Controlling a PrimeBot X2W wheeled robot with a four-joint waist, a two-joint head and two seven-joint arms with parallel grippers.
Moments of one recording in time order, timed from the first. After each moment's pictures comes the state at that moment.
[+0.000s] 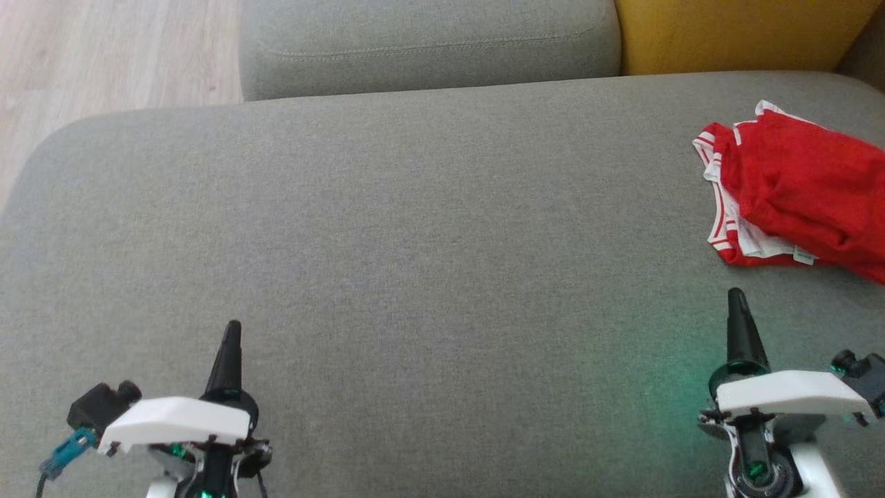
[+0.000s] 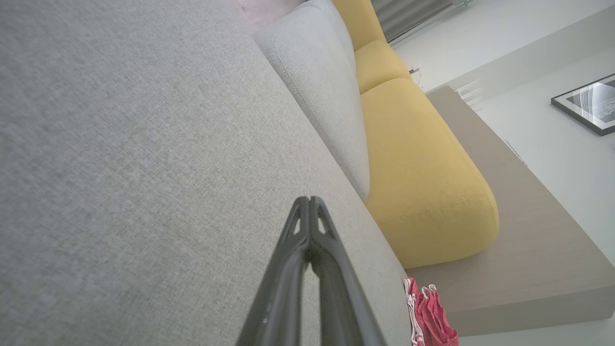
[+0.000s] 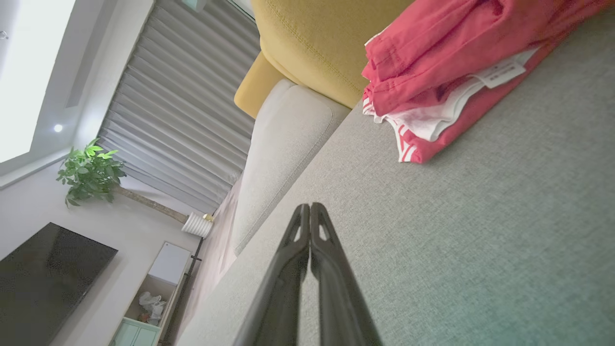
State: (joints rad) left arm -0.03 0.05 -0.09 0.29 -1.07 -0.09 -0.08; right arm -0.06 -0.06 0.02 0.31 0.94 0.12 -0.09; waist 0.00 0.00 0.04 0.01
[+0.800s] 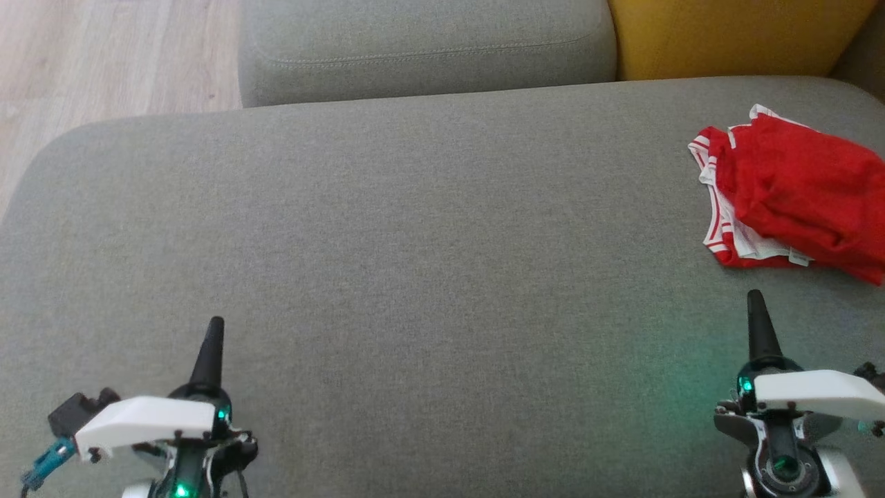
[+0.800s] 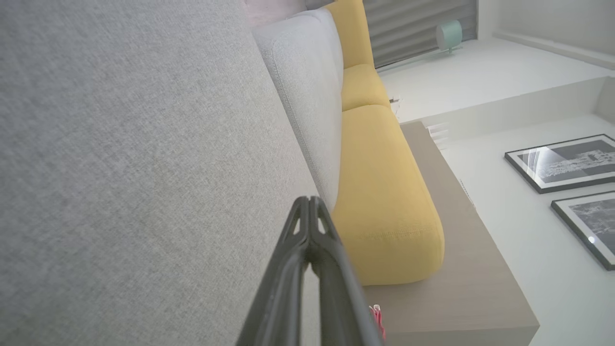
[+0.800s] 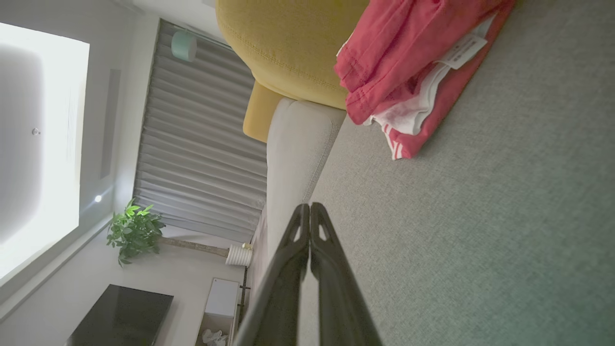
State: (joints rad) left arm -0.03 0.05 -0.03 0.29 -1.30 -0.10 -0.01; right arm -0.06 -0.06 -0.03 0.30 1.23 0.12 -0.02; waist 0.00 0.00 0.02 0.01
